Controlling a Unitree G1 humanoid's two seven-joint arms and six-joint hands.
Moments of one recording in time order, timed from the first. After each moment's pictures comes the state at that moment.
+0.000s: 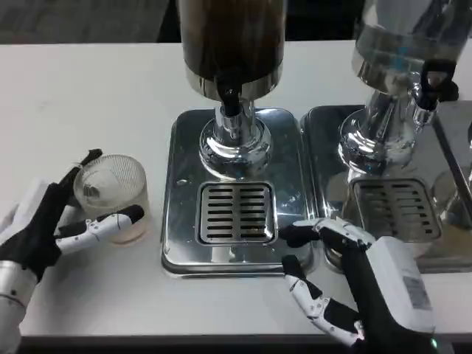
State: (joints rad) left arm -0.41 0.52 -0.09 1.24 0.34 -0.81 0.18; right arm 0.33 -0.21 0.30 -0.04 -0.71 -0.38 -0.41
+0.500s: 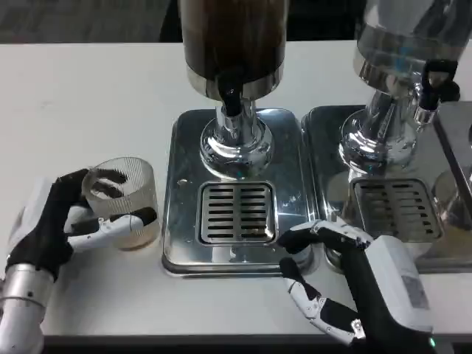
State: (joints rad) left arm -0.40 0.45 -0.07 1.23 0.29 -0.81 0.25; right arm 0.33 -0.20 0.30 -0.04 -0.70 -0.36 -0.40
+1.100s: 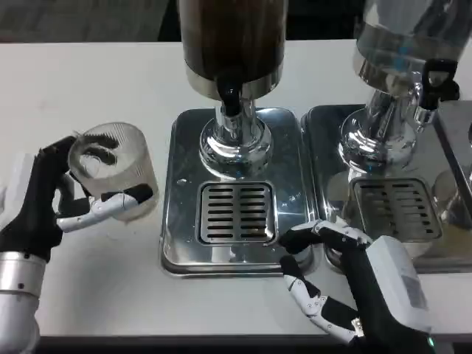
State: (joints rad) left arm -0.37 0.46 -0.04 1.10 0.32 -0.96 0.37; right arm 0.32 -0.19 0.30 -0.02 -0.67 -0.37 -0.39
